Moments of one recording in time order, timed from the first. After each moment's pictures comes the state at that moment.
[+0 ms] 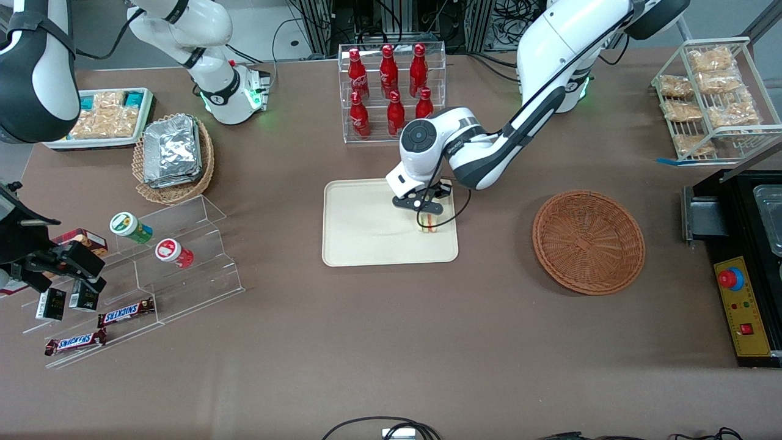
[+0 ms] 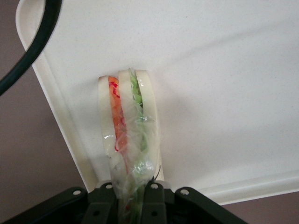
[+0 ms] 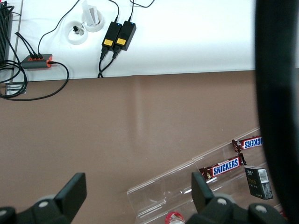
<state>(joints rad) -0.21 0.58 -0.68 -1.96 0.43 2.24 -0.89</state>
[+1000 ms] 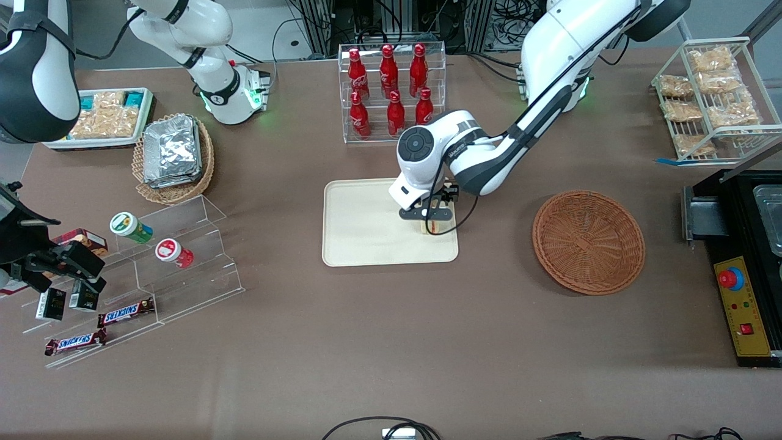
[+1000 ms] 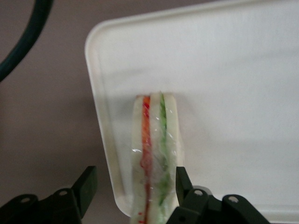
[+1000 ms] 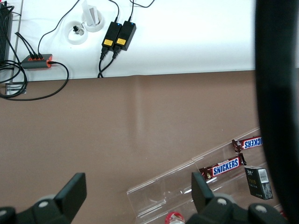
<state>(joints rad) -0.20 0.58 -0.68 -1.80 0.43 2.04 -1.00</state>
